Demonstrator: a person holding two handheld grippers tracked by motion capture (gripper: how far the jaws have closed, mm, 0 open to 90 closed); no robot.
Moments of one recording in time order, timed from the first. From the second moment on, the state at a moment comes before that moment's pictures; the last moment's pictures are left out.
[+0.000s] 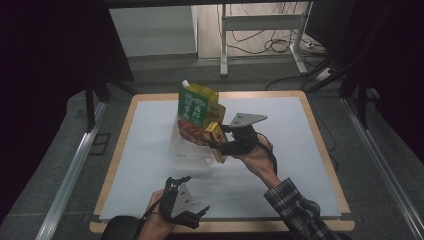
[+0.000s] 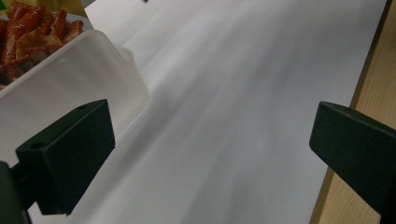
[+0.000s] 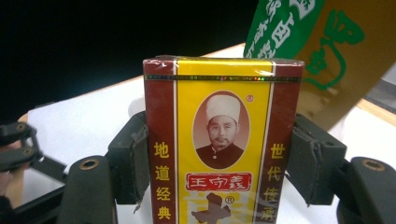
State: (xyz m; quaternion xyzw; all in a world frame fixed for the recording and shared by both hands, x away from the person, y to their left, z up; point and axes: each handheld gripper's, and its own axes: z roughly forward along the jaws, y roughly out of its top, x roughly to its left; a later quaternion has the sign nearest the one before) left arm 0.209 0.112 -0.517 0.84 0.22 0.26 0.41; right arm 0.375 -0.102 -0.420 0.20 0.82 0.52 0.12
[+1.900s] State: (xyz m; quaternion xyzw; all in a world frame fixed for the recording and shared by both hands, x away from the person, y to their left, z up) left arm 0.208 0.108 -0.519 0.85 0.22 0.26 0.40; right arm 0.385 -0.060 -0.478 0.23 0.82 0.52 0.09
